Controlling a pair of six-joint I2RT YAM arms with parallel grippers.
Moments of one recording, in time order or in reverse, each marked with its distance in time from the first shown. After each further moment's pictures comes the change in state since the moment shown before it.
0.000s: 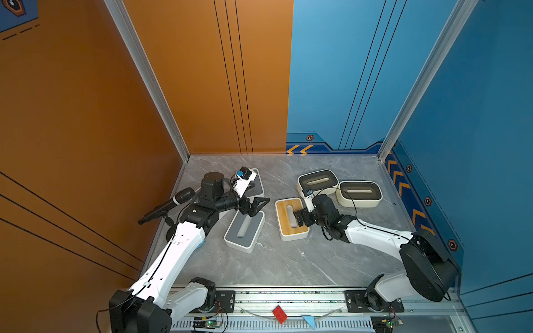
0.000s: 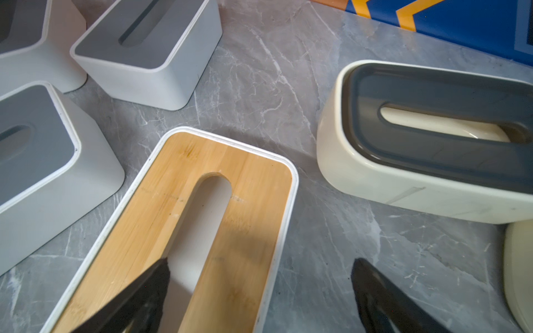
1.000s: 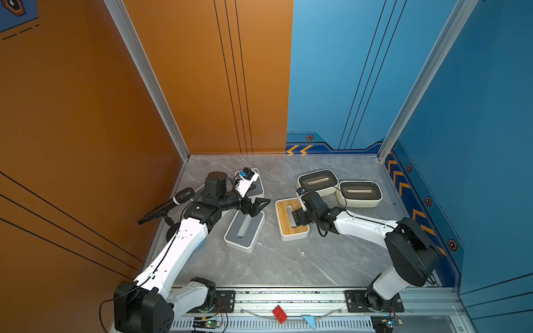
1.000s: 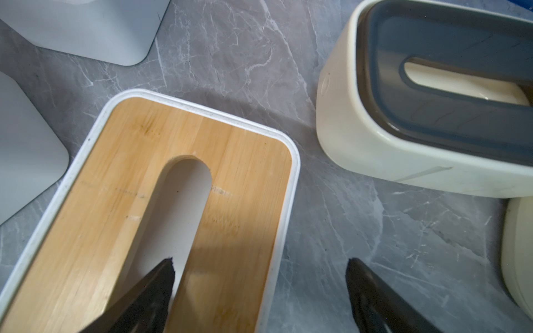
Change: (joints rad) left arm -0.002 0.050 0.000 -0.005 0.000 0.026; right arm 0.015 0.144 0.155 -0.206 0.075 0.052
